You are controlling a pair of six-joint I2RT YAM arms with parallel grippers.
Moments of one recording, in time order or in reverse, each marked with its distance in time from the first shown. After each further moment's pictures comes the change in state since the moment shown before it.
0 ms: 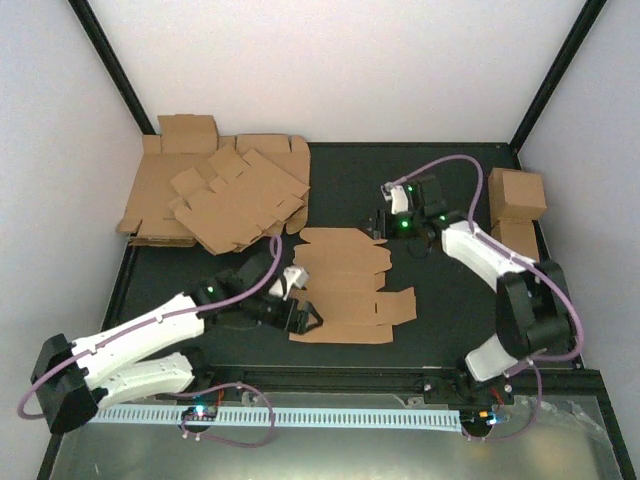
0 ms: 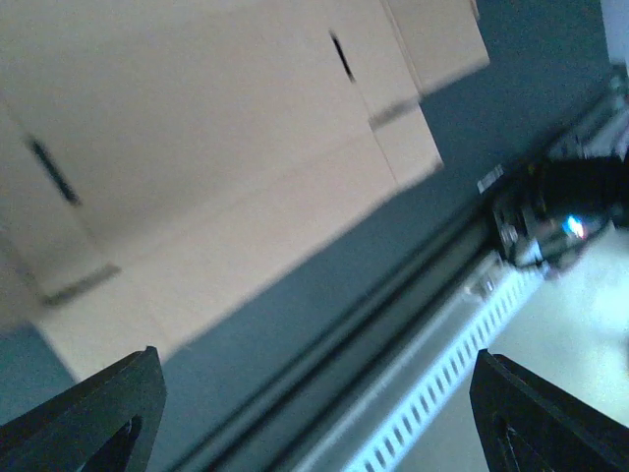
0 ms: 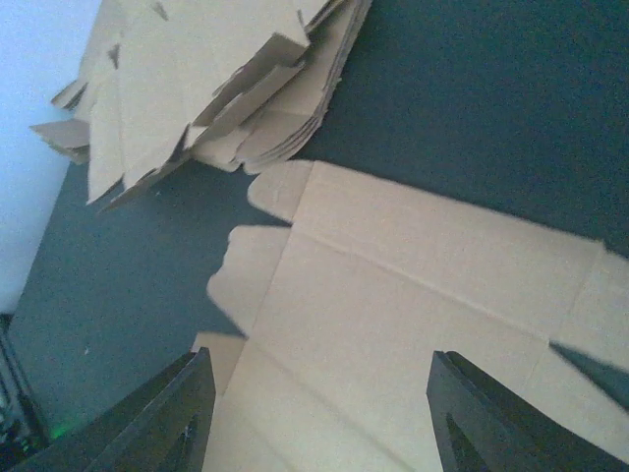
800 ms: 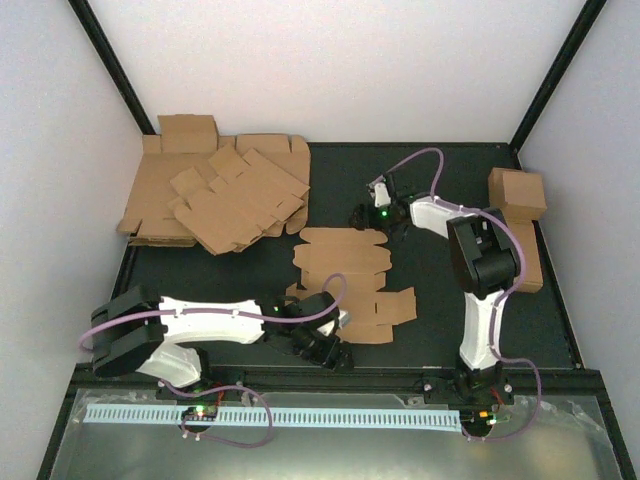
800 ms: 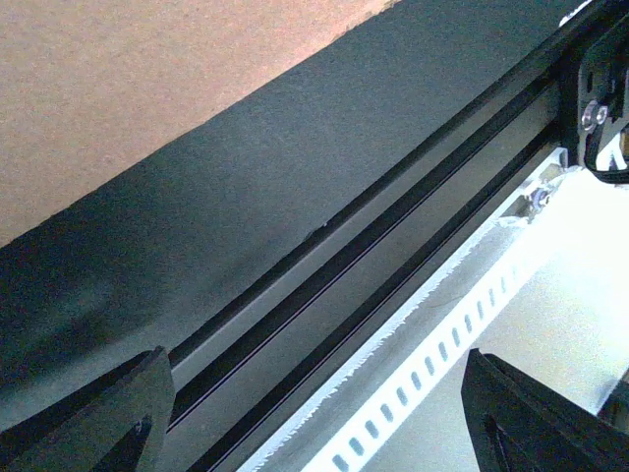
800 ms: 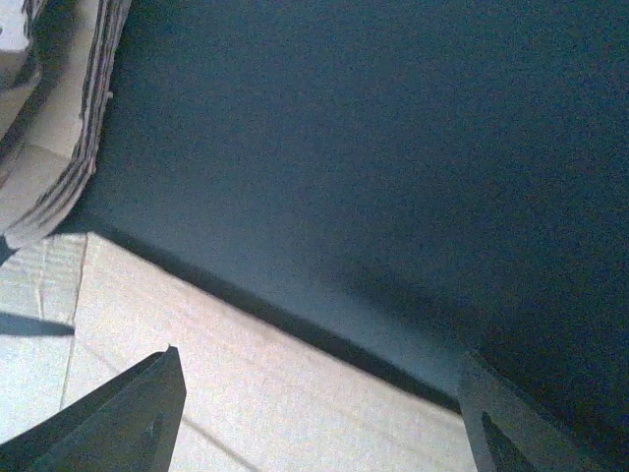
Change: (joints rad) left arm -0.392 0.404 -0.019 0.275 0.008 -0.275; right arm 0.002 0.520 0.333 -0.030 0.140 -0.033
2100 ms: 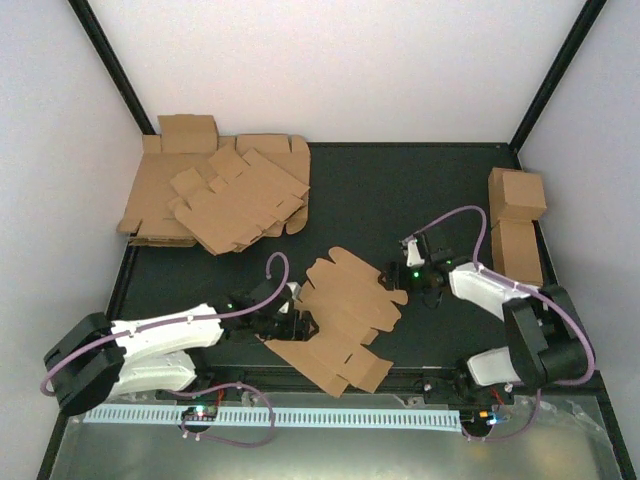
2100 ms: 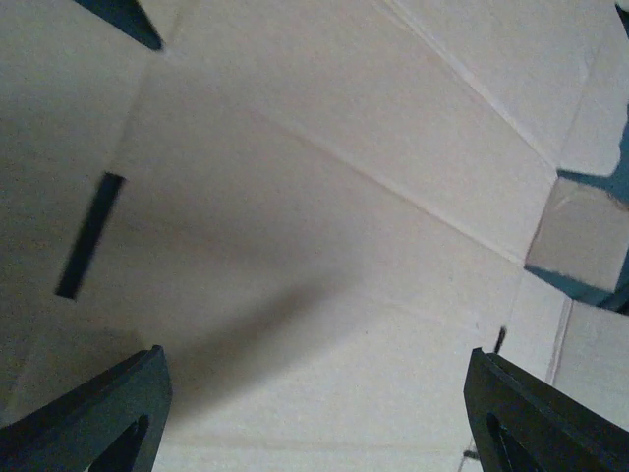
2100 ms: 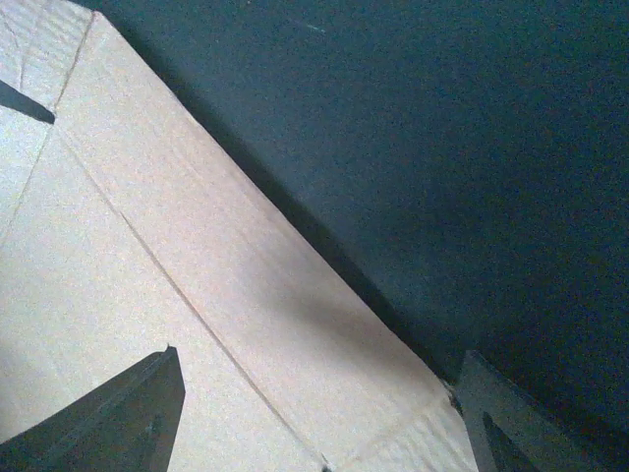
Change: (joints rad) left arm 0.268 -0.293 -0.266 0.060 -0.171 -0.026; right arm 0.016 -0.601 -0.690 0.013 0.081 0.091
